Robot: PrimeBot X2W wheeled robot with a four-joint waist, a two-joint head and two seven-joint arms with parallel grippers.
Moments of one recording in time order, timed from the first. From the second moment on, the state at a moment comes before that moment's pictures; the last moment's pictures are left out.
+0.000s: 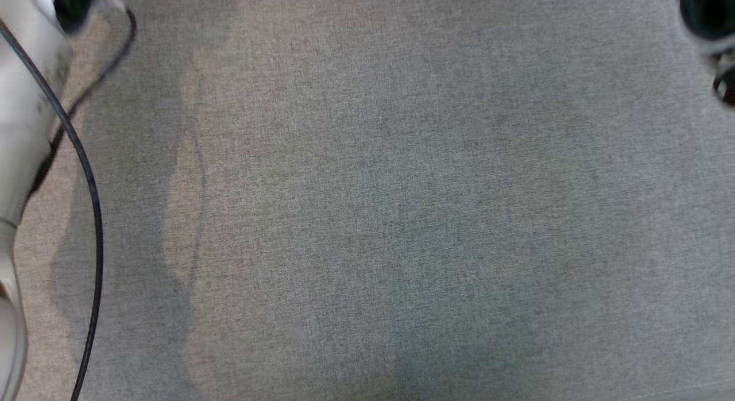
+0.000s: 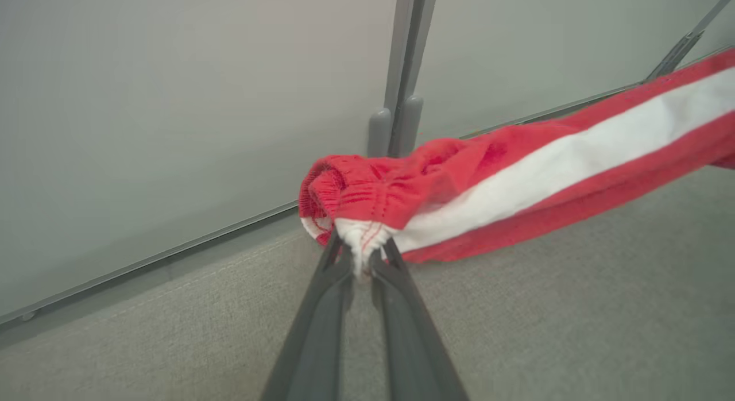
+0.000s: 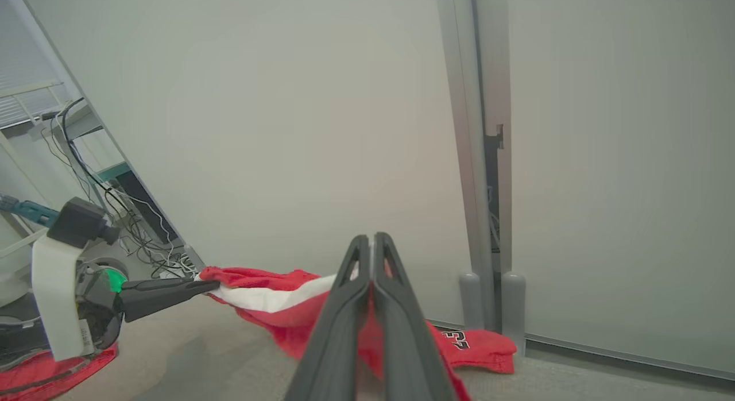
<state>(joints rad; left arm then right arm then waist) -1.45 0.32 -0.81 0.93 -0.84 -0.13 0.21 -1.46 -0.44 0.99 0.55 1.24 0.13 -0.23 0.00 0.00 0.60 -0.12</state>
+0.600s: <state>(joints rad) -1.09 0.40 -0.94 0.81 -1.05 -0.13 0.36 -1.12 -0.56 1.25 0.42 1.32 0.13 -0.20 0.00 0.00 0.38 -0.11</state>
